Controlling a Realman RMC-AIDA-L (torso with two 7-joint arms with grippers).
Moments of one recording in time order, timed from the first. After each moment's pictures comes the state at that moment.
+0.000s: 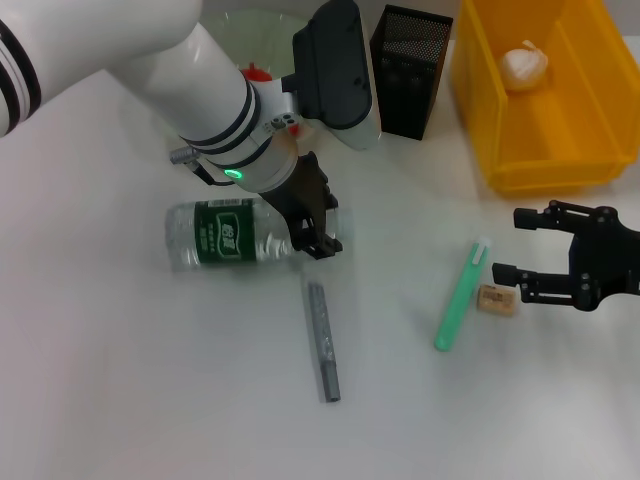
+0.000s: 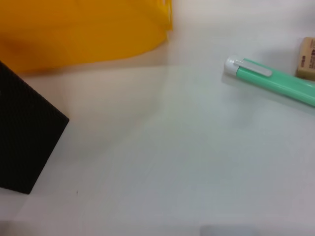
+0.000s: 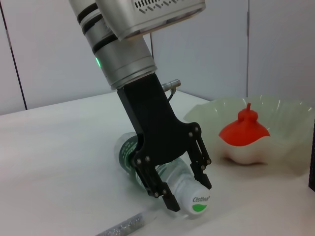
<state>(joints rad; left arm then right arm) -1.02 -2.08 1.67 0.69 2.36 1.07 -1.96 0.41 2.01 -0.68 -0.57 -1.96 -1.54 1.07</state>
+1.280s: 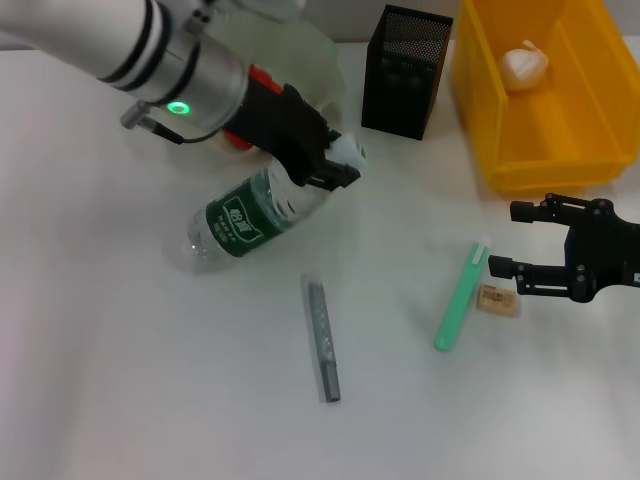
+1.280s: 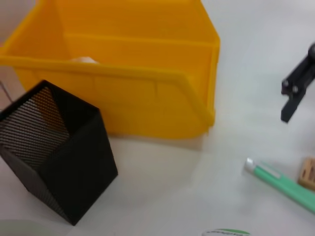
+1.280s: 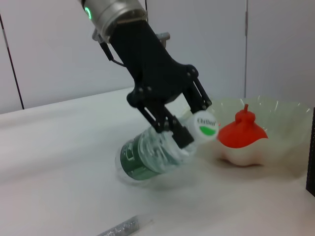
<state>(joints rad) -0.93 -2.07 1.23 0.83 2.31 1.28 -1.88 0.42 2.01 -0.68 -0.57 -1.97 -1.53 1.08</state>
